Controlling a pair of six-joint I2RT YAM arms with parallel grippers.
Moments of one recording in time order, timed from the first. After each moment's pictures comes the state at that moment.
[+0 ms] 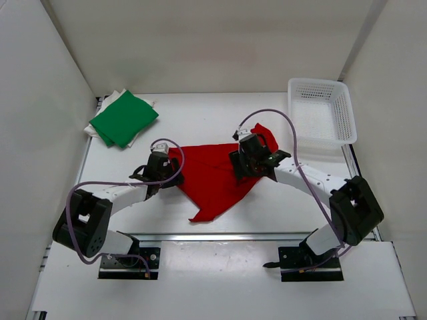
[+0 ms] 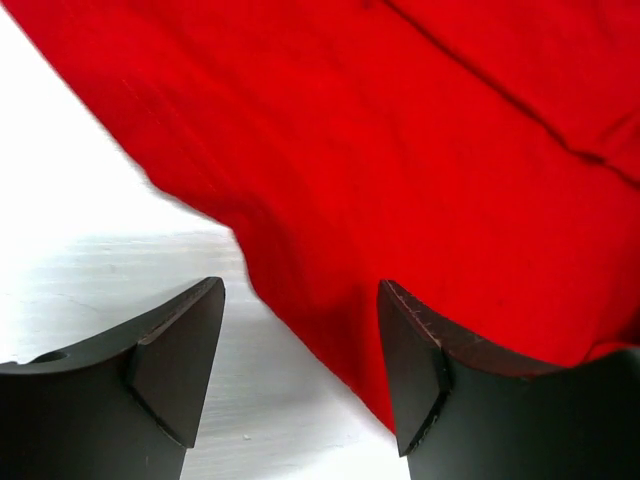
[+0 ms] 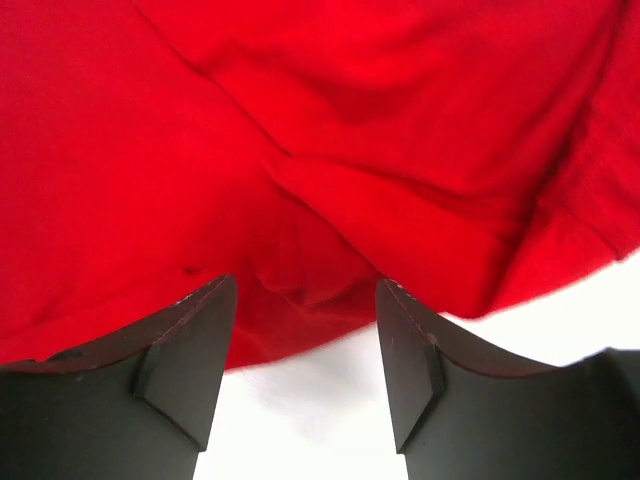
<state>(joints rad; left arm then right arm) -0.41 1.38 0.55 0.03 -0.08 -0.55 0.65 1.50 0.98 -0.36 0.08 0.19</state>
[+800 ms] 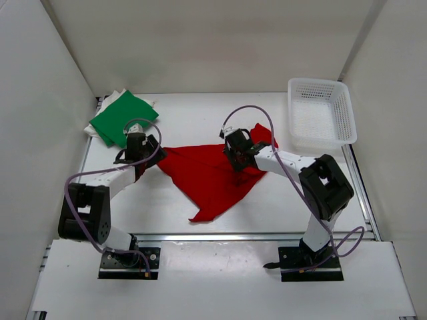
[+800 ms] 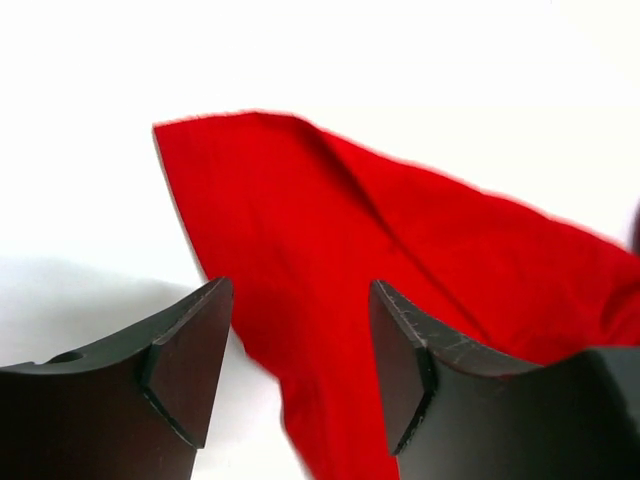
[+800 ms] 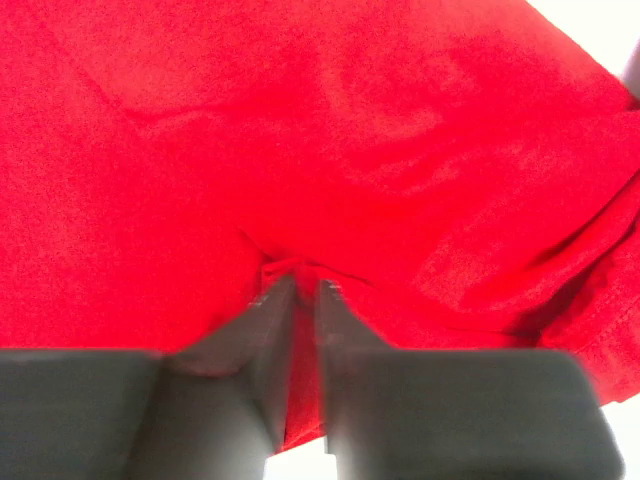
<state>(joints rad) -0.14 1.45 0.70 0.07 0.00 -0.63 0.65 1.78 1.17 -0.35 0.12 0.06</state>
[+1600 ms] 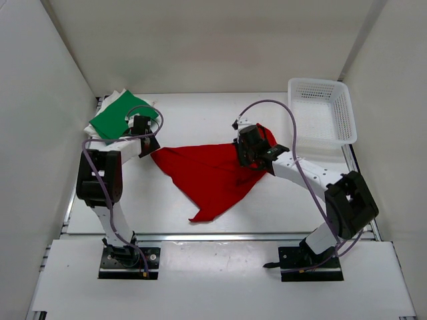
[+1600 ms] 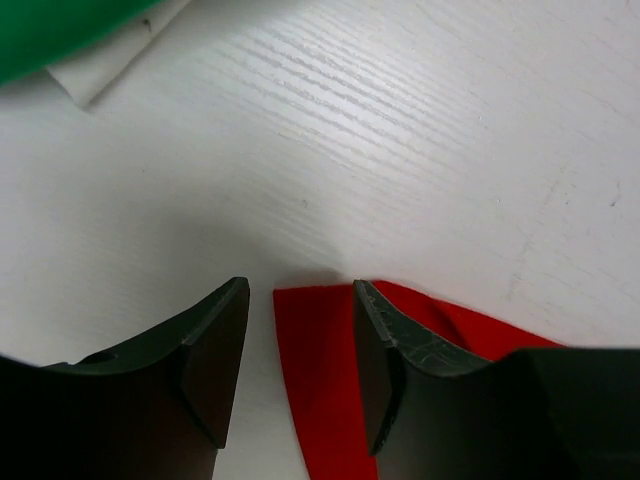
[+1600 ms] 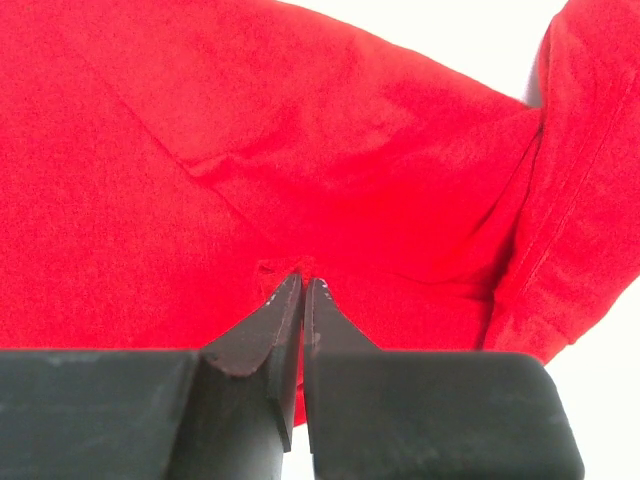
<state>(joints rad) -0.10 1.84 1.11 -0.19 -0.24 -0.53 0.62 1.55 1.05 -0.25 0.11 0.16</state>
